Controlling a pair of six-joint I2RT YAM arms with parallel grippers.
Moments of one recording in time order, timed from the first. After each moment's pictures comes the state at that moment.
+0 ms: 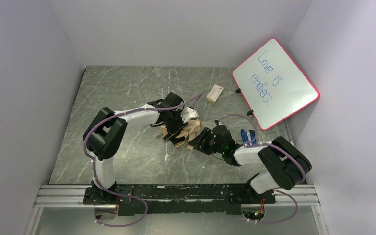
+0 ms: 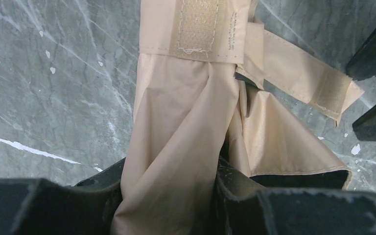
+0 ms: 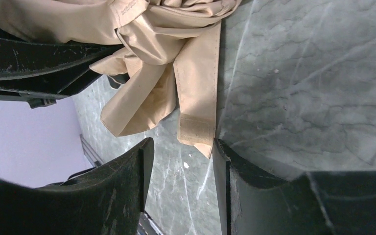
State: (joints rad) left arm -0.69 1.91 1.24 -0.39 0.23 0.51; right arm 0.64 1.44 0.31 0.52 -0.17 1.08
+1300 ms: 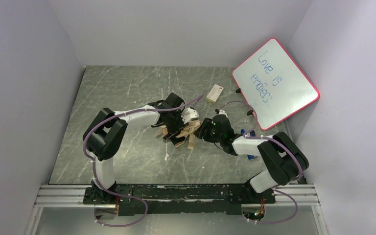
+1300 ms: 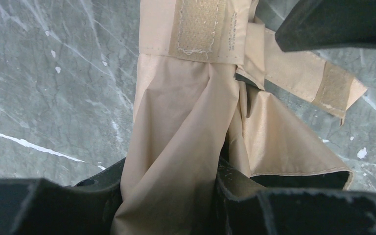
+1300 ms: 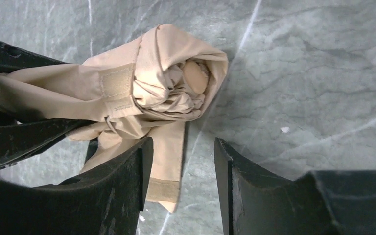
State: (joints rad) left arm -0.70 1.91 1.23 -0.38 0.20 0.51; right arm 0.56 1.49 0.47 0.37 -0.04 0.76
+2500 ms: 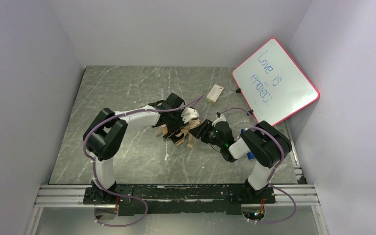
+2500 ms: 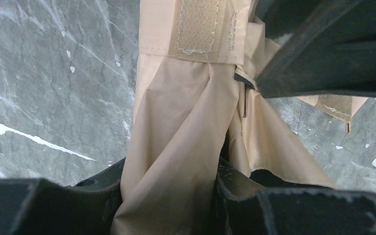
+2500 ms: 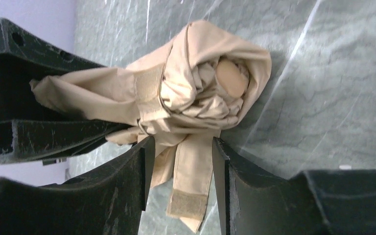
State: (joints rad) left arm -0.70 1.91 1.22 -0.35 0.16 0.51; right arm 0.55 1.74 0.34 1.02 -0.15 0.95
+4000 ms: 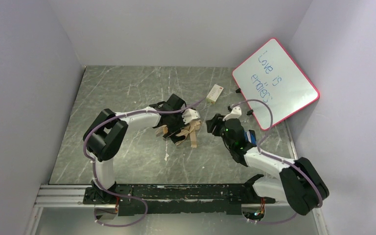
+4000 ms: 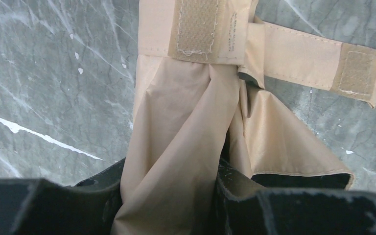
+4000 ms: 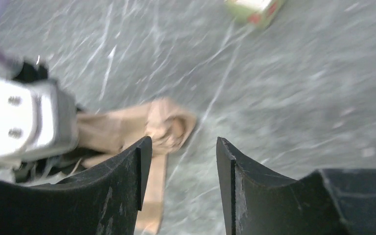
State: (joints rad) left arm -0.72 1.91 1.22 -0.33 0.12 0.53; right arm 0.55 1.21 0.34 0.52 0.14 0.55
